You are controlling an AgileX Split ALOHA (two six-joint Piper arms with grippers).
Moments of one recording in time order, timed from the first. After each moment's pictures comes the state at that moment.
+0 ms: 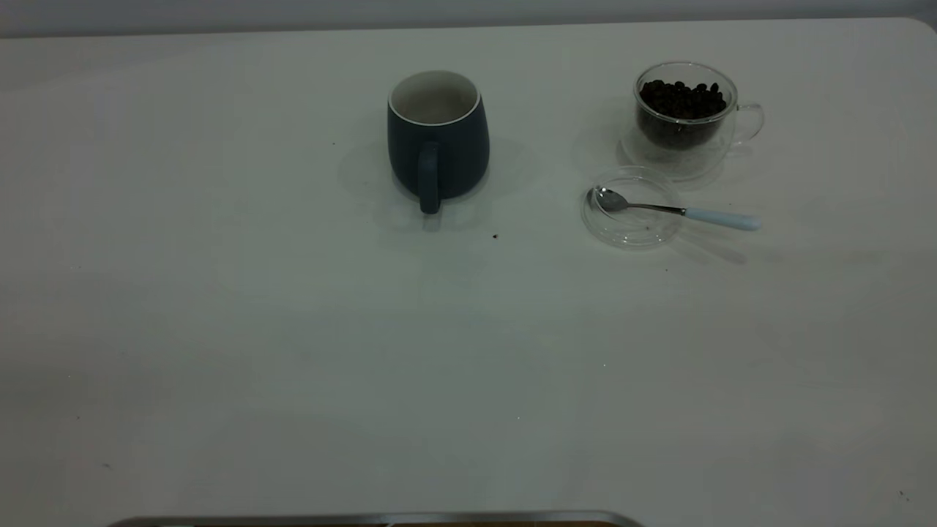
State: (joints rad) left arm -0.04 -0.02 -0.48 -0.03 1.14 0.01; right arm 0.12 -0.01 -0.48 0.03 1.12 -0.03
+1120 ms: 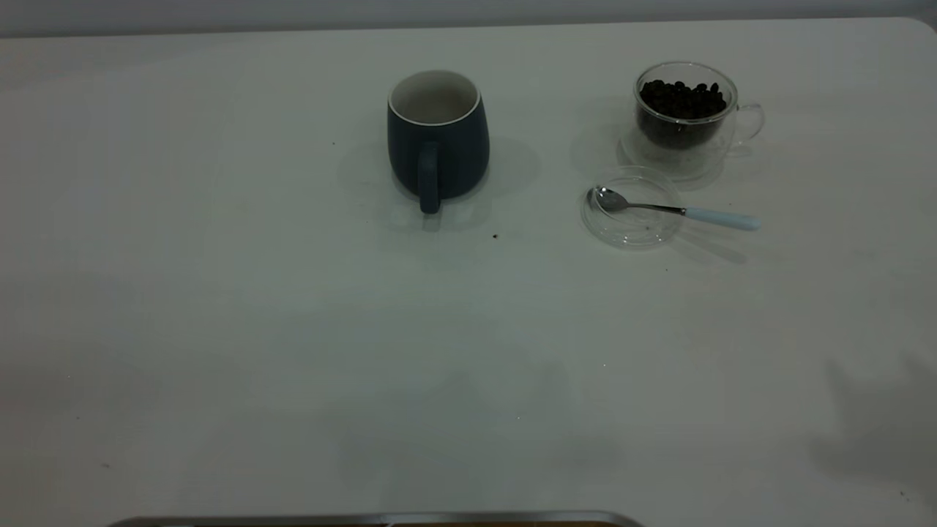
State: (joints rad) left arm -0.04 -0.02 -0.48 -0.03 1.14 0.01; right arm 0.12 0.89 -0.62 0.23 0.49 0.05
